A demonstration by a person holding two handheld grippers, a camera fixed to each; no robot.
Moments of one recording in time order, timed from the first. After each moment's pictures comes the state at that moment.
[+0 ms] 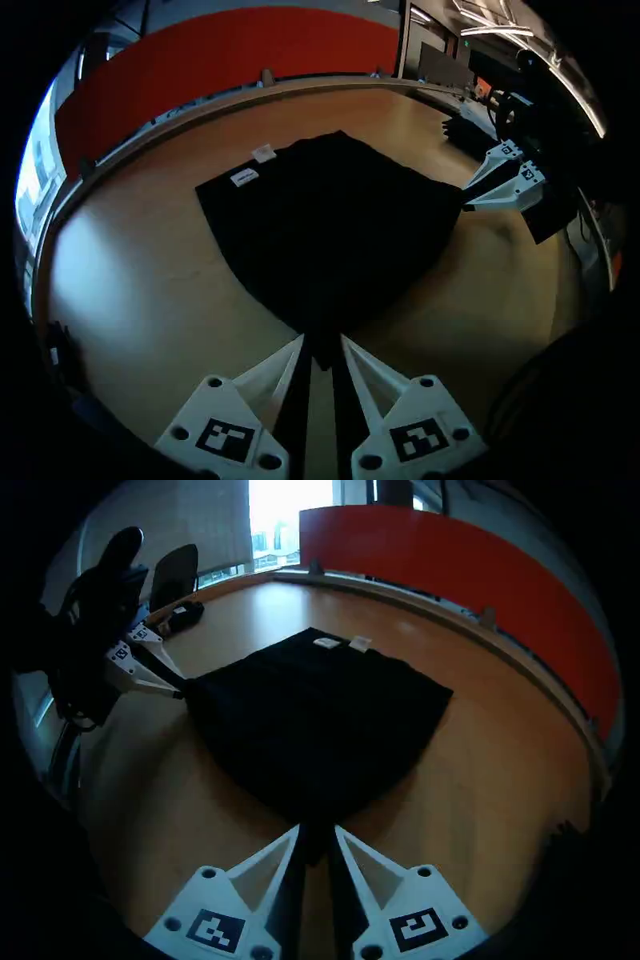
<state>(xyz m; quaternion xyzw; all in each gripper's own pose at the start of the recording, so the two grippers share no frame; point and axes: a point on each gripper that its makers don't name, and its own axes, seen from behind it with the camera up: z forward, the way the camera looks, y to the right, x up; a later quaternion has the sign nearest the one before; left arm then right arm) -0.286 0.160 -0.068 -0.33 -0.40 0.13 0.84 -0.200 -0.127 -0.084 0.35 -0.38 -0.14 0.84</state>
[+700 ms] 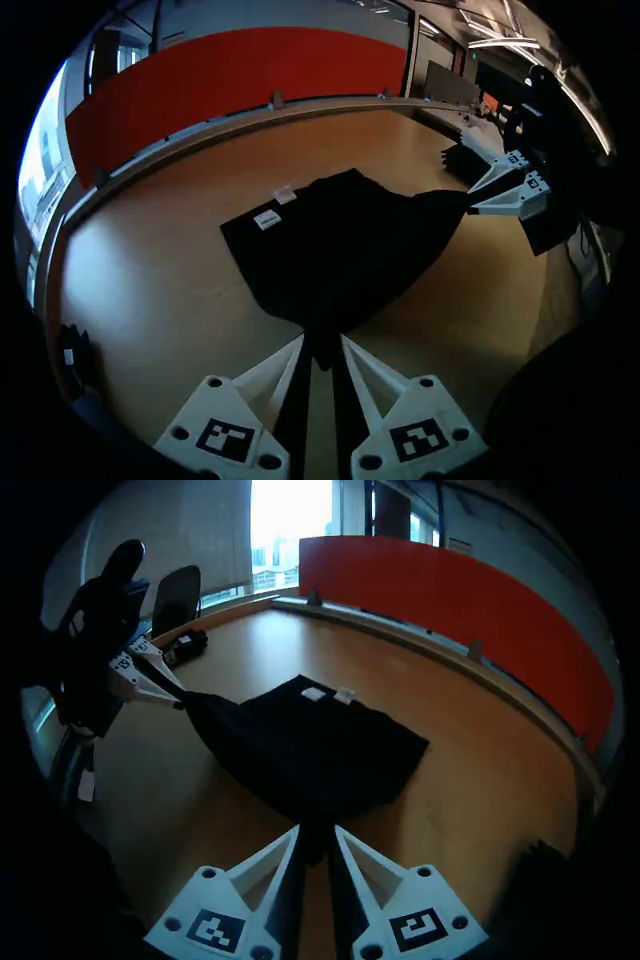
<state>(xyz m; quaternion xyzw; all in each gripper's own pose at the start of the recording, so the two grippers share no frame) -0.221 0.158 -0.068 -0.31 -0.39 0.11 0.86 -0.130 -0.133 -0.081 0.35 -0.34 -0.13 0.86</state>
